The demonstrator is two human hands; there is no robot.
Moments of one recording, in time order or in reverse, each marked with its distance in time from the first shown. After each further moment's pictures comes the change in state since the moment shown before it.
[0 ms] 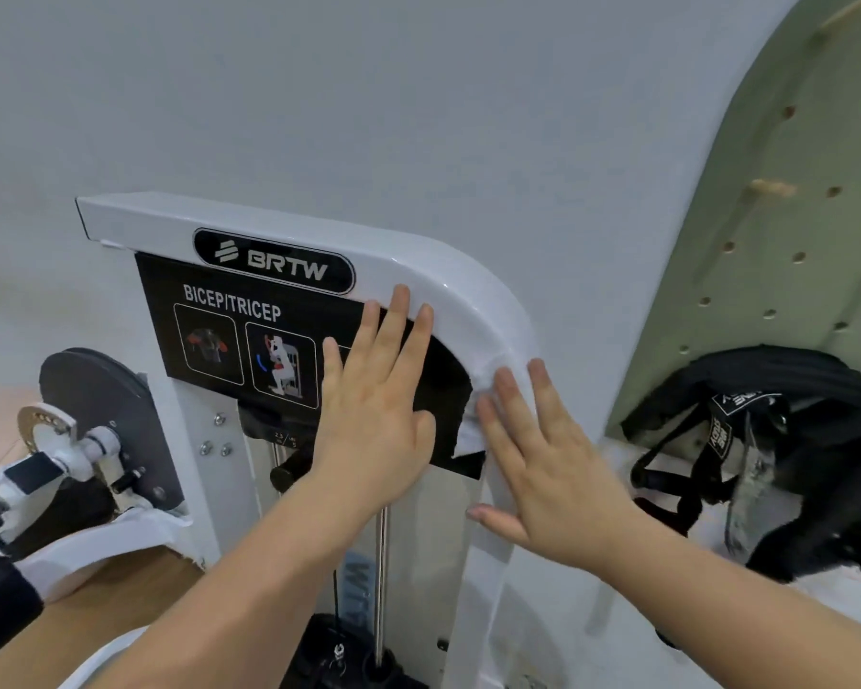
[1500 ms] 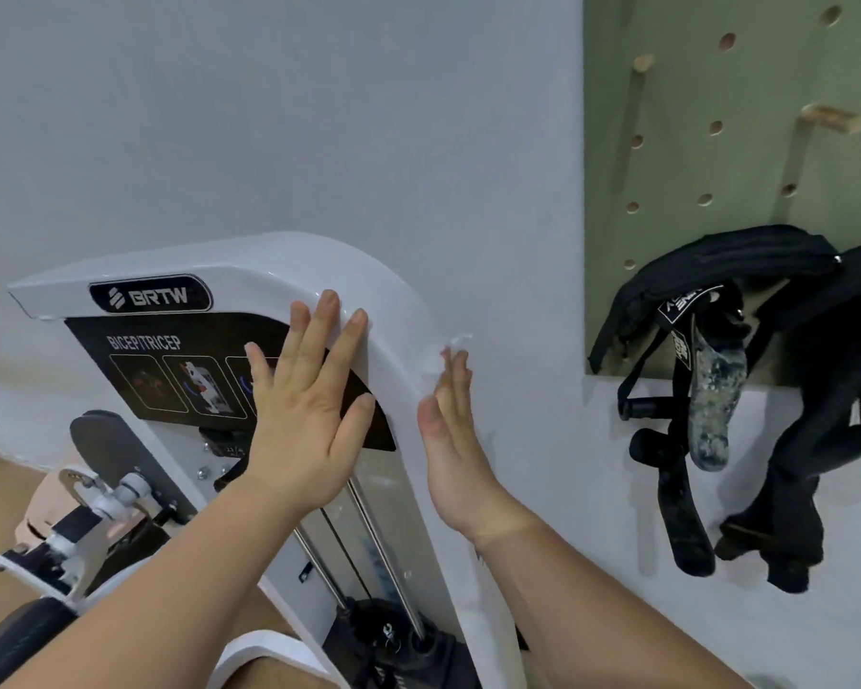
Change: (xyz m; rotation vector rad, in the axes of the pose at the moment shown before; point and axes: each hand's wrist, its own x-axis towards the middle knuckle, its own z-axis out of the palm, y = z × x) left_hand -0.001 0.035 0.023 0.114 -0.028 0.163; right_hand -0.005 -0.039 0.007 1.684 0.079 0.824
